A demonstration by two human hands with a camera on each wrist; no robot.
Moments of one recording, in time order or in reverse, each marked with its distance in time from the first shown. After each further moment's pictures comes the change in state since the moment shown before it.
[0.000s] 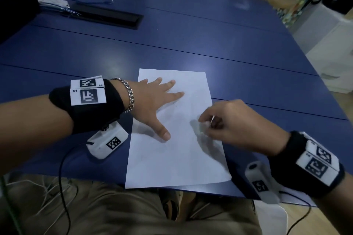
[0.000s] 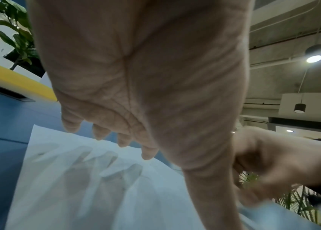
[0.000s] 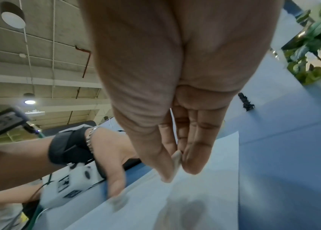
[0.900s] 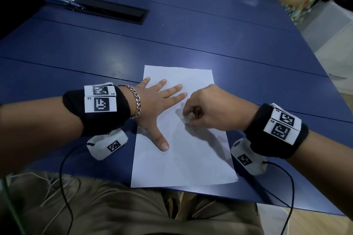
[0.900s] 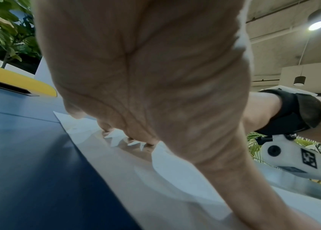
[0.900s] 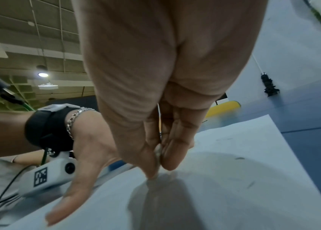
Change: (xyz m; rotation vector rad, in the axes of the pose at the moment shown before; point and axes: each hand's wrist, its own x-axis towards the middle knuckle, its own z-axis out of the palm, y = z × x) left_hand 0.013 -0.006 0.025 0.039 -0.018 -0.004; right_hand 0.067 -0.010 0.005 -0.038 -0.120 -0.143
